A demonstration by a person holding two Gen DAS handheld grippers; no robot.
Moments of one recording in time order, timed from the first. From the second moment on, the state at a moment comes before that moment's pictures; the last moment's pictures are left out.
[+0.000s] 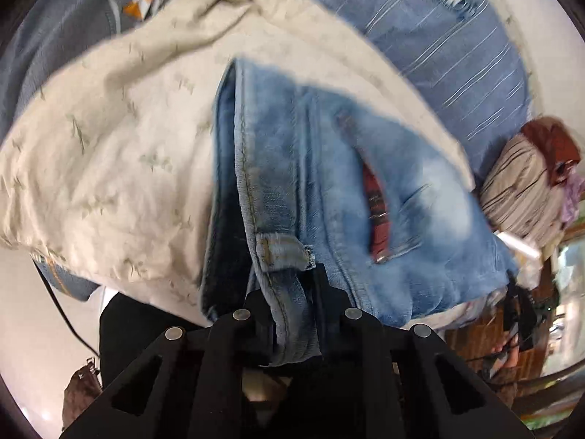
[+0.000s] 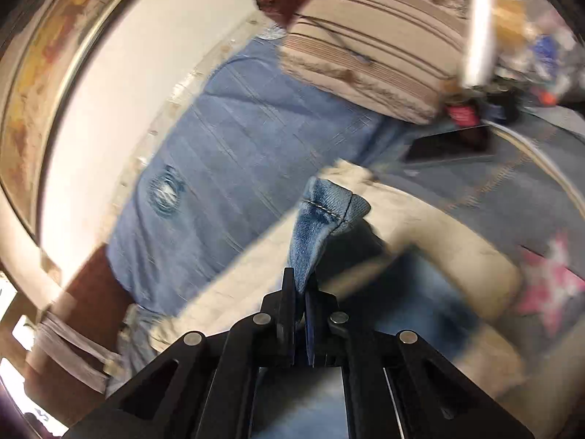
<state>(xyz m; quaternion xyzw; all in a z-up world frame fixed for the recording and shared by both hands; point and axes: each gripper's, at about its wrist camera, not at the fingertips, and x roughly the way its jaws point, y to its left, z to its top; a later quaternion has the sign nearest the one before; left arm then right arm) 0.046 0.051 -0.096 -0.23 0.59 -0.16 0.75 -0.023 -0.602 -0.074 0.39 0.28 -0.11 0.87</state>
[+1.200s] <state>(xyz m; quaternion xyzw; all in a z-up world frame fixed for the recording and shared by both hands) 0.138 0.074 -0.115 -0.34 0.59 -0.23 0.69 0.205 -0.249 -0.117 -0.17 0.55 0.19 0.80</state>
